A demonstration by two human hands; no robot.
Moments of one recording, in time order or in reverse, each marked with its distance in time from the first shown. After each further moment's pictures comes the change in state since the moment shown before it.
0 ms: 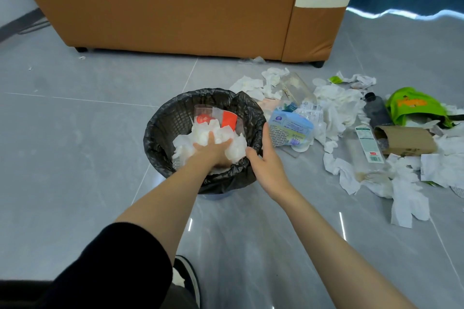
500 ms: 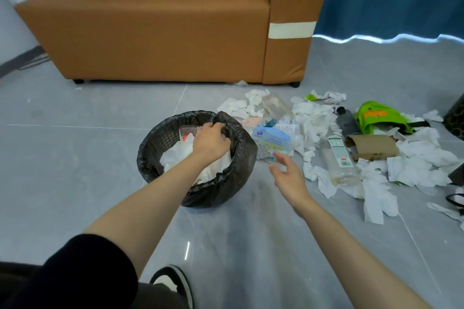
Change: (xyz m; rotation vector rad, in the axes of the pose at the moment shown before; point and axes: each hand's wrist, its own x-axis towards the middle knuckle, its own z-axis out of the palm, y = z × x) left_hand -0.060 0.035 -0.043 -0.330 0.600 0.214; right_hand -0.035 0.011 -0.068 -0.018 0.219 0.145
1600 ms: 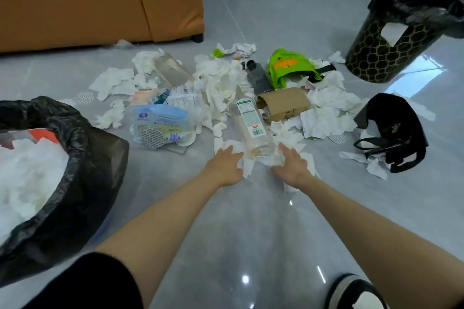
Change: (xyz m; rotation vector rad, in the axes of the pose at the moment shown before) left_hand 0.028 0.159 0.270 0.215 -0.652 0.461; right_hand 0.104 0.193 -0.194 -0.632 0.024 0.454
